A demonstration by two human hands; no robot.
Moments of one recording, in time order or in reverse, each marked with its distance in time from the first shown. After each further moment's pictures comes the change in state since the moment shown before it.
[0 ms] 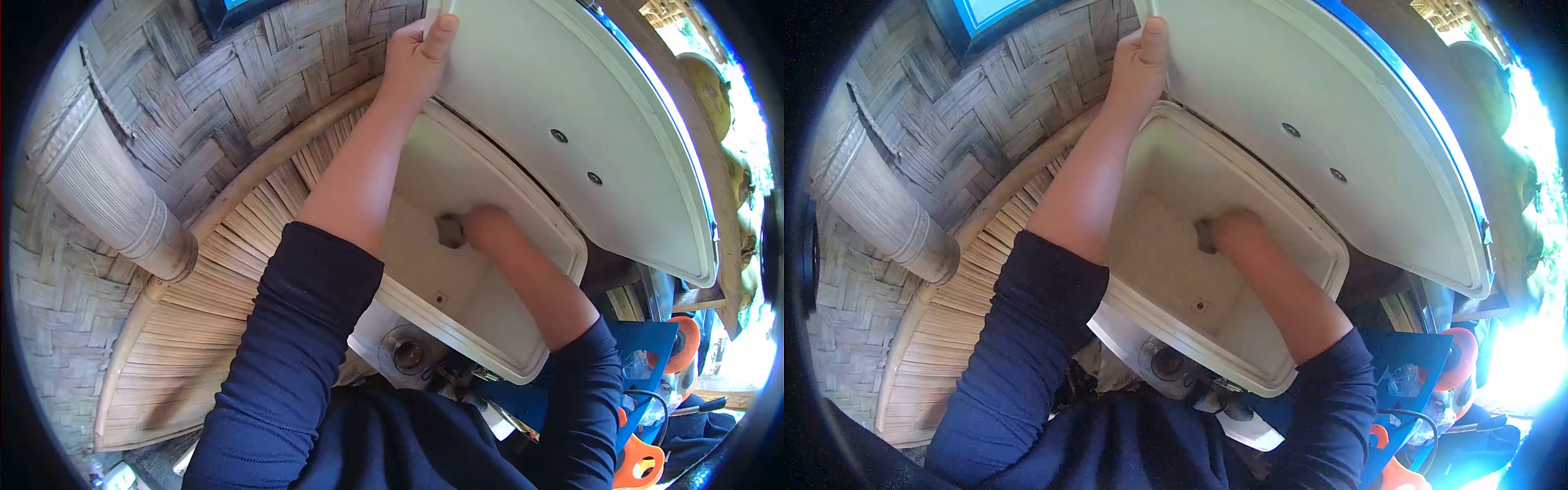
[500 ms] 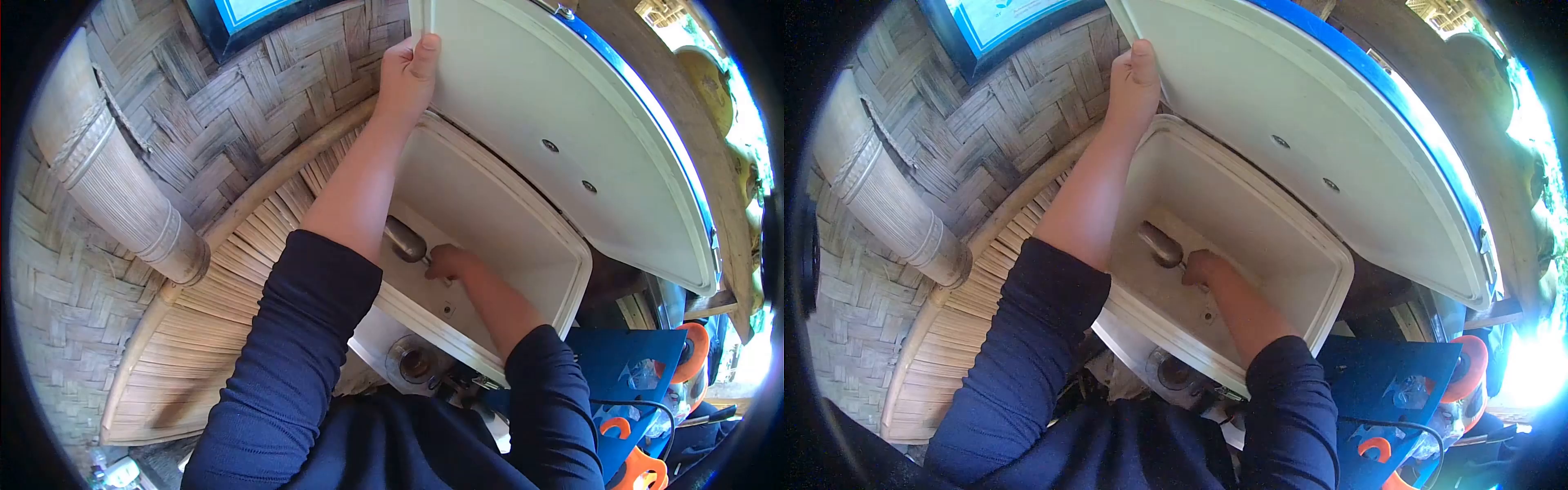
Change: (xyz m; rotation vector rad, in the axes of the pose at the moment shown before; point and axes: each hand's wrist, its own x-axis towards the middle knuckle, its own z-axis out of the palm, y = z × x) left_hand -0.005 0.004 0.001 -0.015 -0.002 0.045; right_hand 0.052 -0.051 0.064 0.588 -0.210 -0.124
